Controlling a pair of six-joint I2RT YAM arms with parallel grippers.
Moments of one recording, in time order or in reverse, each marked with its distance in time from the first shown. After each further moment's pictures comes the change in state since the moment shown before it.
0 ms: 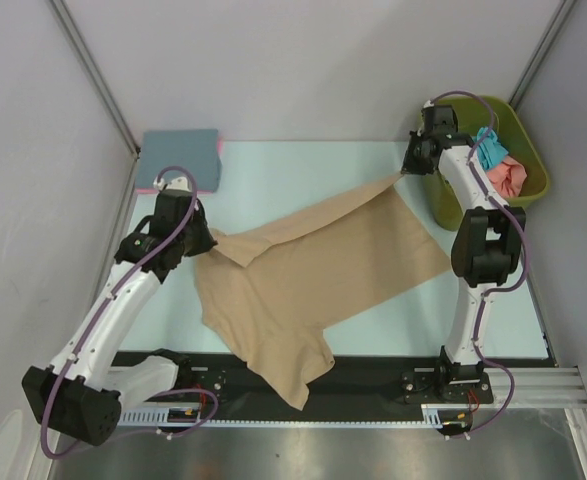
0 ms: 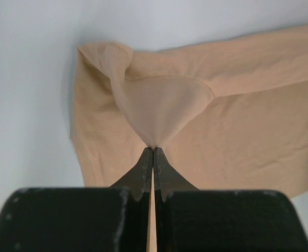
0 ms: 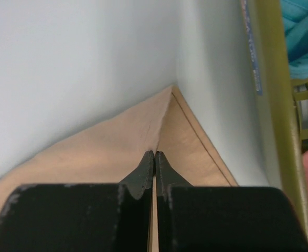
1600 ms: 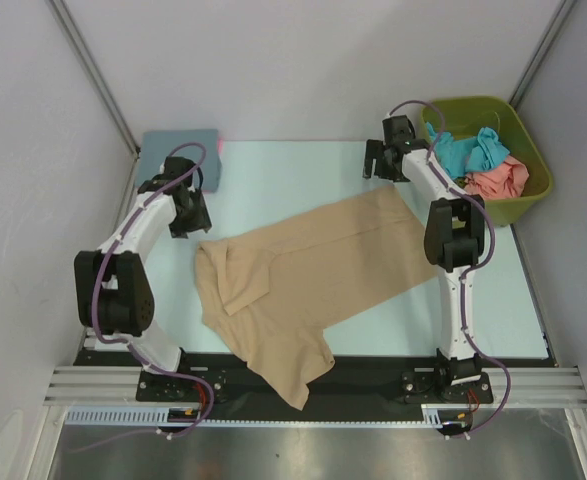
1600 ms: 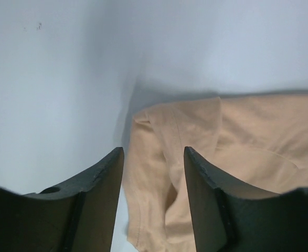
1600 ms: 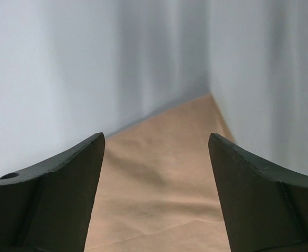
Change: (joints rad) left arm 0.232 0.548 0.234 -0.046 0.026 0.137; right arm 0.124 0.255 0.174 0.035 0.159 -0.049
